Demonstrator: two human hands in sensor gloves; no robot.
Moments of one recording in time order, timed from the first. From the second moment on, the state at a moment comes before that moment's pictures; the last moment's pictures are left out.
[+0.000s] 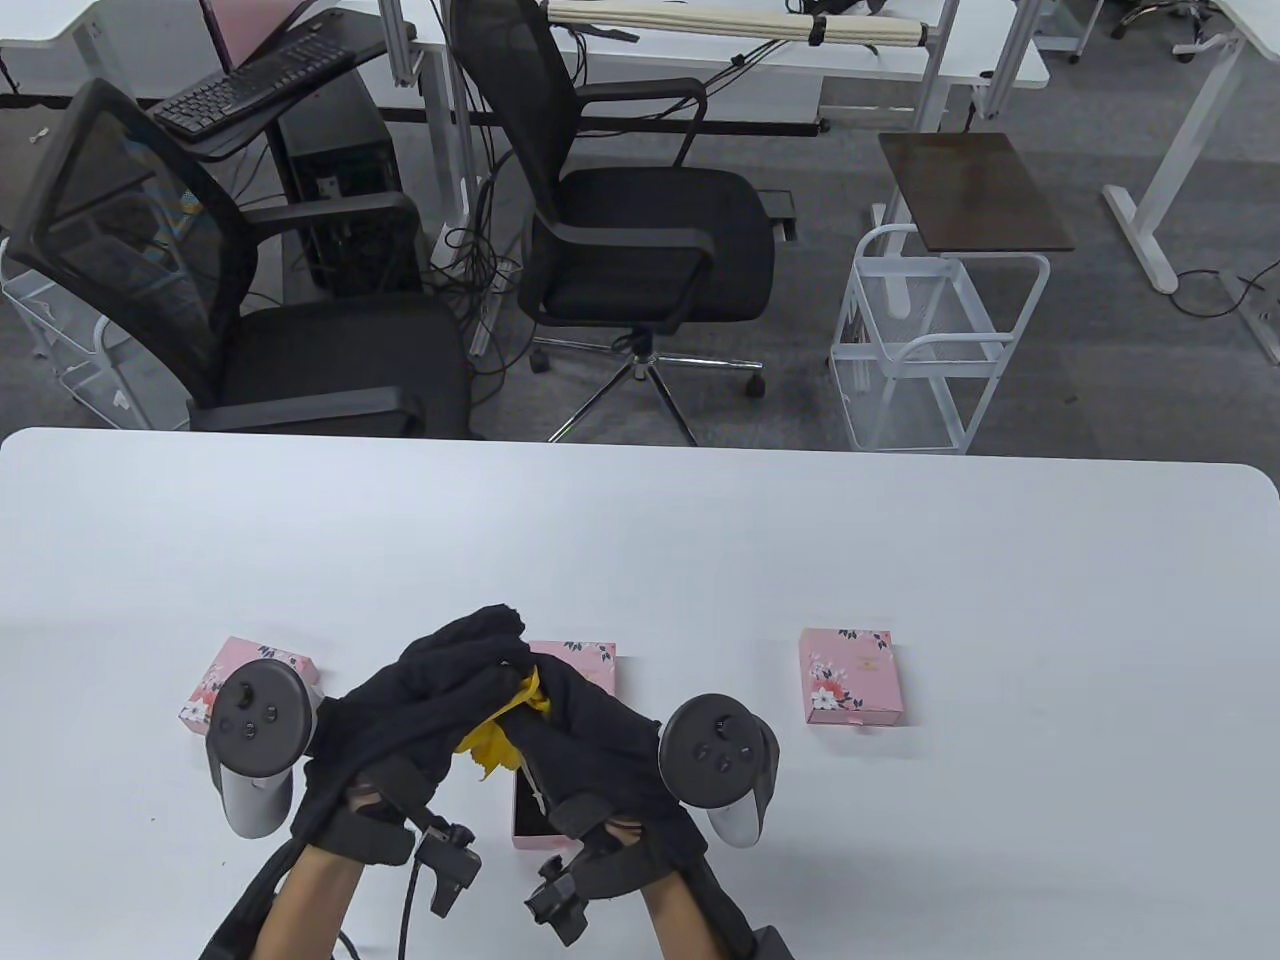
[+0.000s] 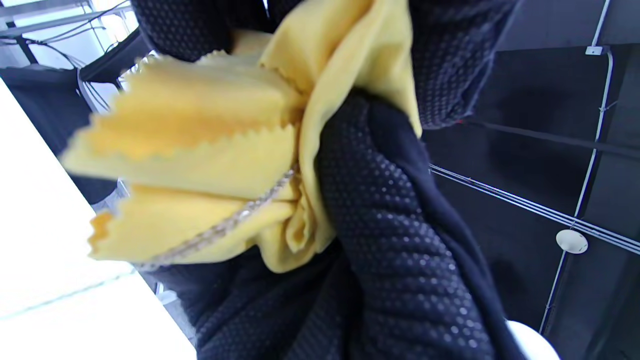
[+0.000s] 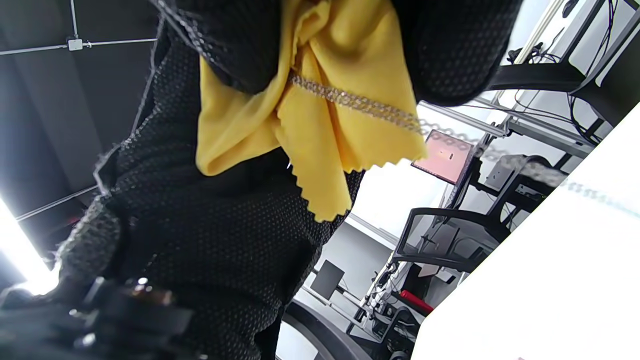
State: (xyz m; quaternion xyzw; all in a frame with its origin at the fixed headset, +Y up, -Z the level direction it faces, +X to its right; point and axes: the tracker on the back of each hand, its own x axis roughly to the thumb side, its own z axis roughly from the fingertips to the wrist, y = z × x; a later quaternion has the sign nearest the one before) left_hand -0.216 -0.591 -0.276 0.08 -0.18 0.58 0.79; right_hand 0.002 -0.611 -0.277 0.27 -0.05 0.76 0.59
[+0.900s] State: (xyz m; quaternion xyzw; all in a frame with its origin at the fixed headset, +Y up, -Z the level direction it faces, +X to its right) left_hand -0.217 -0.583 -0.267 0.12 -0.19 0.55 0.80; right_hand 0.002 -0.608 -0.272 0.25 -0.08 0.78 0.57
